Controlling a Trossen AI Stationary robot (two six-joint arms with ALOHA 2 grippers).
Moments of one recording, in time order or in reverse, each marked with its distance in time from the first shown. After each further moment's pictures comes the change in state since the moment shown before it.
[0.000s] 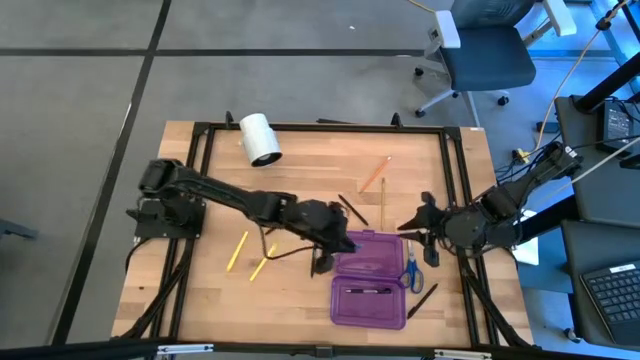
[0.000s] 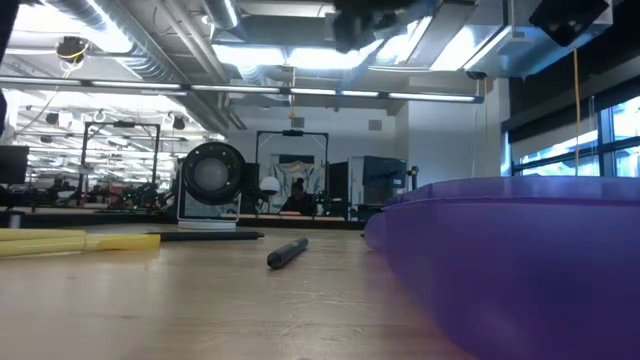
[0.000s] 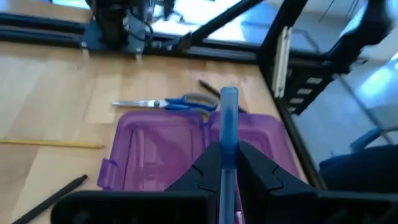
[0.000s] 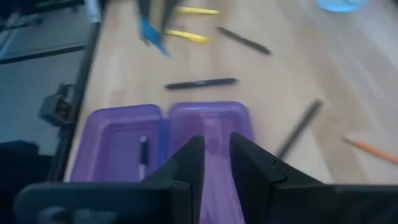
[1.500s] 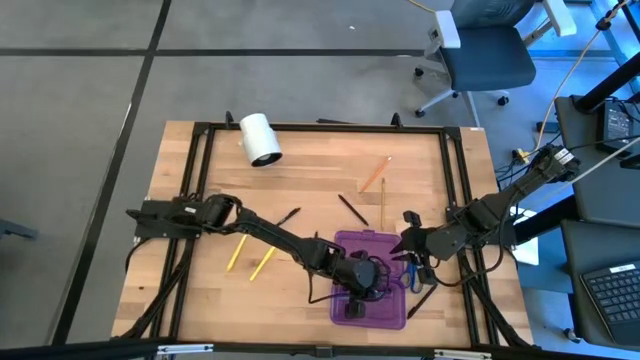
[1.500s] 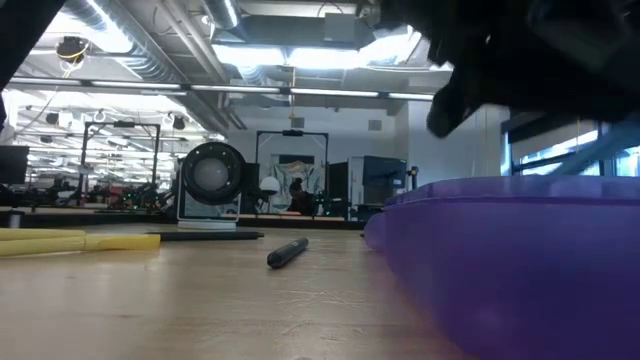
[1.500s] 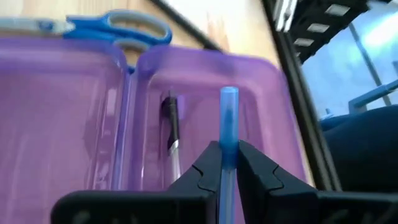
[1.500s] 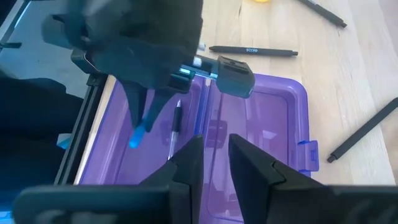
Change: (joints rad) left arm -0.132 0.539 0.511 -0.204 -0.013 -0.127; right arm 0.001 0.151 0.000 0.069 -0.202 -0.102
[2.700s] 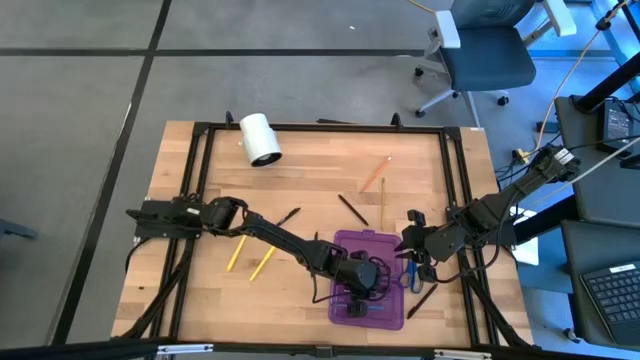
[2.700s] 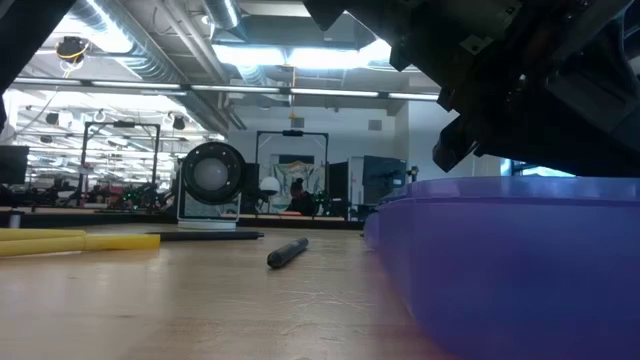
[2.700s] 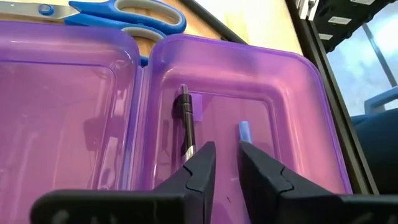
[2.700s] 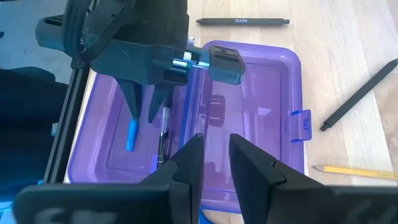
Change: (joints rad) left arm 0.007 0.053 -0.001 0.047 -0.019 0.011; right arm 0.000 0.001 -0.001 -0.091 -0.001 0.075
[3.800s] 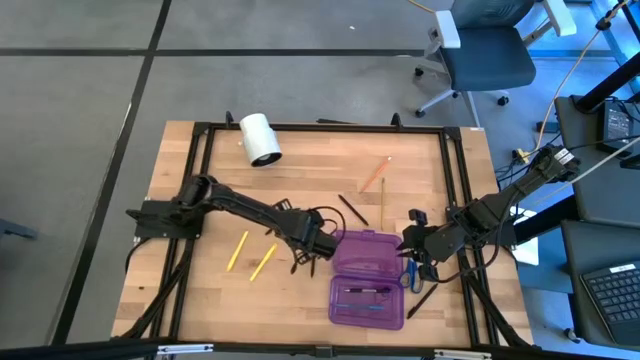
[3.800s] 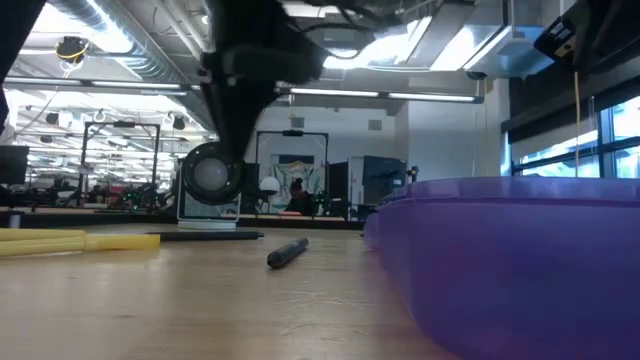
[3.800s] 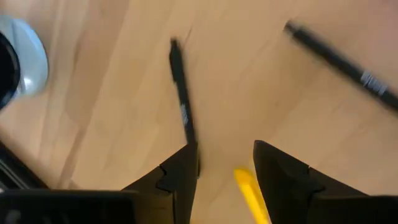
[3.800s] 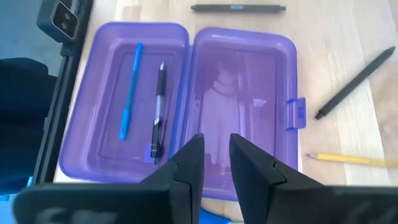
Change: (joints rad) left arm 0.074 -0.332 -0.183 -1.145 -0.333 -0.489; right arm 0.000 0.000 0.000 -0.049 -0.002 0.006
